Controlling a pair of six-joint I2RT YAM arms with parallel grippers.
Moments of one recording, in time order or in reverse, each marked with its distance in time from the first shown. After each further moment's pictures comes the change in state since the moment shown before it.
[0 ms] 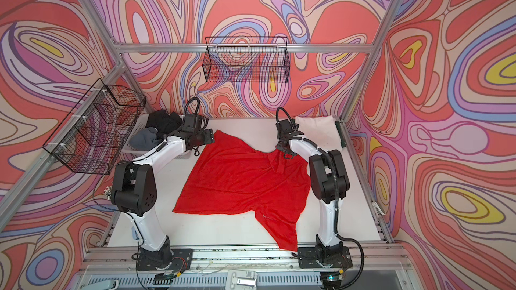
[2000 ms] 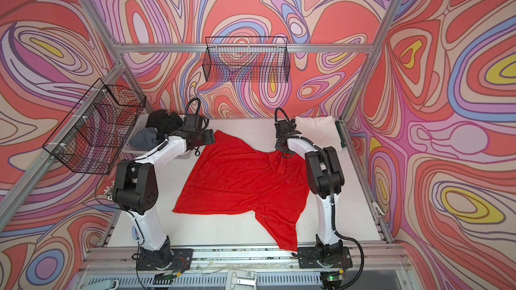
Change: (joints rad) left arm 0.000 0.025 0.019 -0.002 -0.001 0.000; right arm -0.008 0.070 0.039 0.013 -0.016 -0.012
